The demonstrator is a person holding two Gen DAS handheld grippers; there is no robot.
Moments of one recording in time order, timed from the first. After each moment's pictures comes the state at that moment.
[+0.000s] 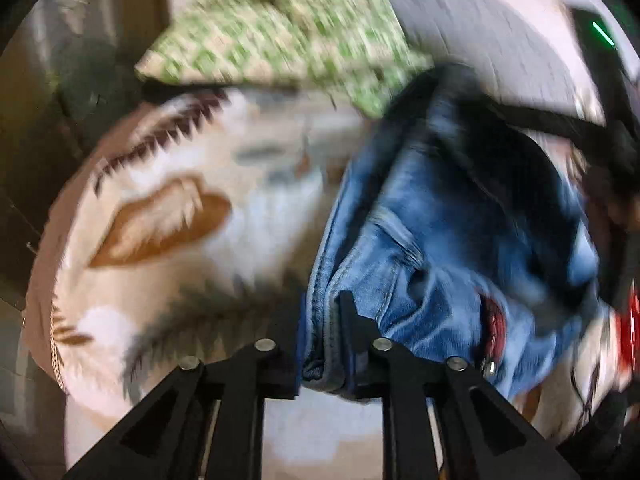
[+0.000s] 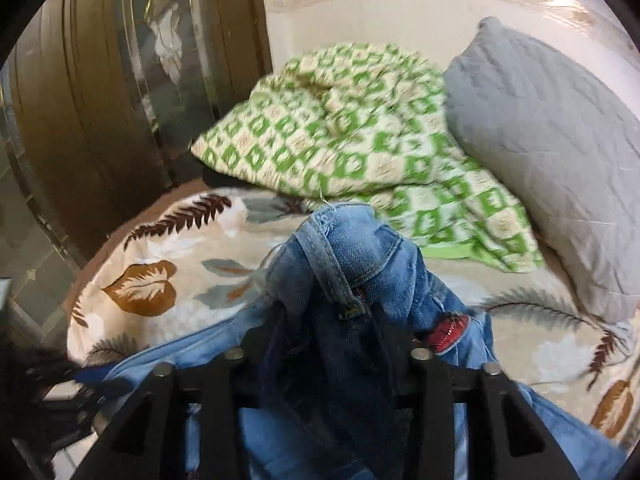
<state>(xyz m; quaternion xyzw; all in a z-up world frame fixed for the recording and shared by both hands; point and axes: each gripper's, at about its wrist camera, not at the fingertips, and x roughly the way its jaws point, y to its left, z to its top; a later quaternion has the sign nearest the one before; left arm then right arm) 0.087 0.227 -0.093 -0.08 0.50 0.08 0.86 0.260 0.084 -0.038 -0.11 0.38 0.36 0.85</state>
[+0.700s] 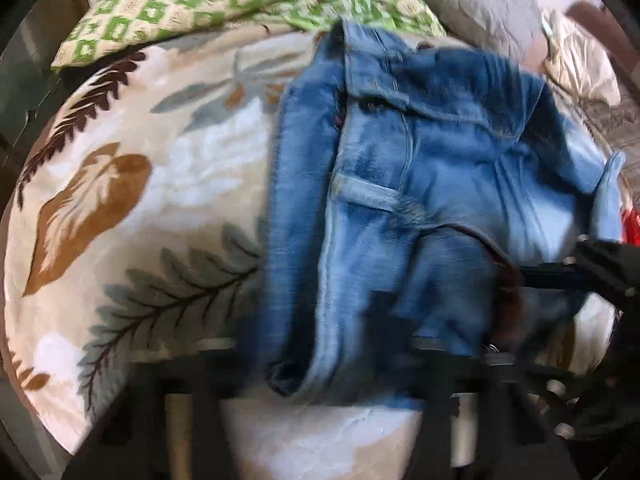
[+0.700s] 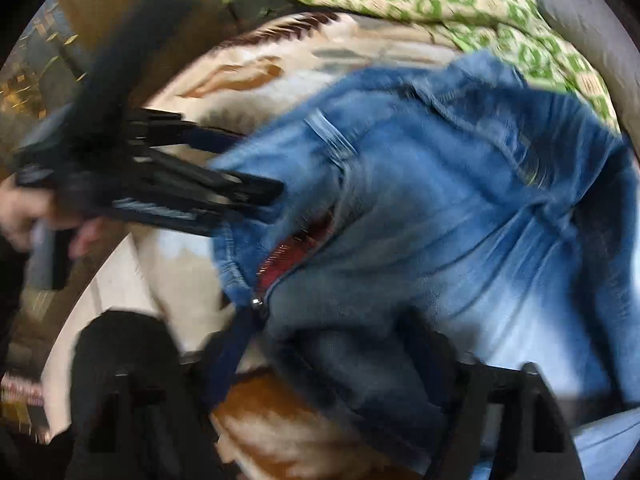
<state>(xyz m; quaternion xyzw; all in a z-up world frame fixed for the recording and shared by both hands) 0.112 0.223 -0.140 -0.05 0.55 -0.01 0.83 0.113 0.054 -0.145 -0.18 0.51 0.43 0.73</state>
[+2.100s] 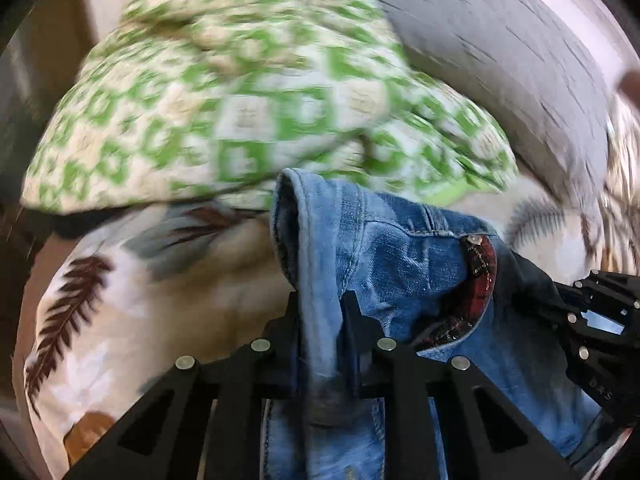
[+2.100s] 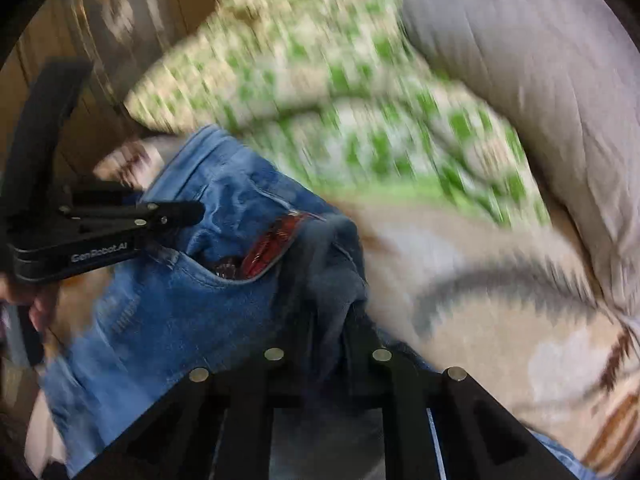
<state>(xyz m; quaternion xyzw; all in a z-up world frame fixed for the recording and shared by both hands) 0.326 0.260 -0.092 -0.05 0.48 0.06 0.87 0.357 0.046 -0.099 -0.12 0.43 0.35 0.82</state>
